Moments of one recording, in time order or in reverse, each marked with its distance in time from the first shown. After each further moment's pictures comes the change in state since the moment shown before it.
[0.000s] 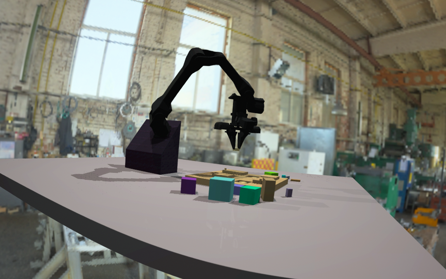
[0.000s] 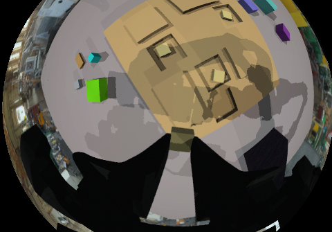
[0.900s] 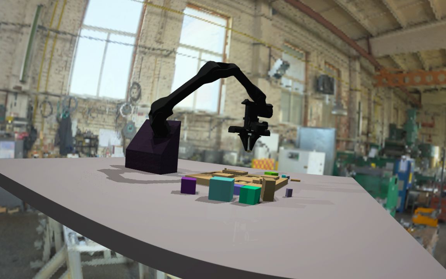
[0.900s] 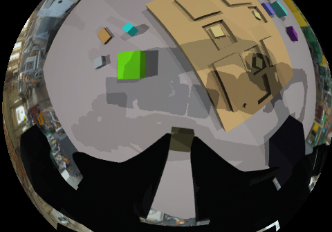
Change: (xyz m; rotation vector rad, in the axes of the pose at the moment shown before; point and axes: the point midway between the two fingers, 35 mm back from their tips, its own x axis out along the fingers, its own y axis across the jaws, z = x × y) arm 0.004 0.089 -0.051 0.003 0.001 0.003
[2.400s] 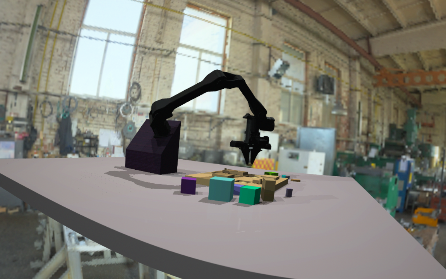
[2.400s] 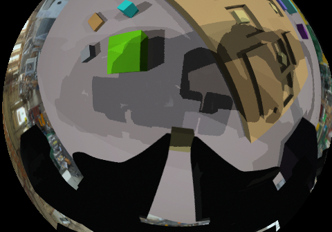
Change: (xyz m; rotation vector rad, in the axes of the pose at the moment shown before) arm 0.060 0.020 -0.012 0.013 0.007 0.006
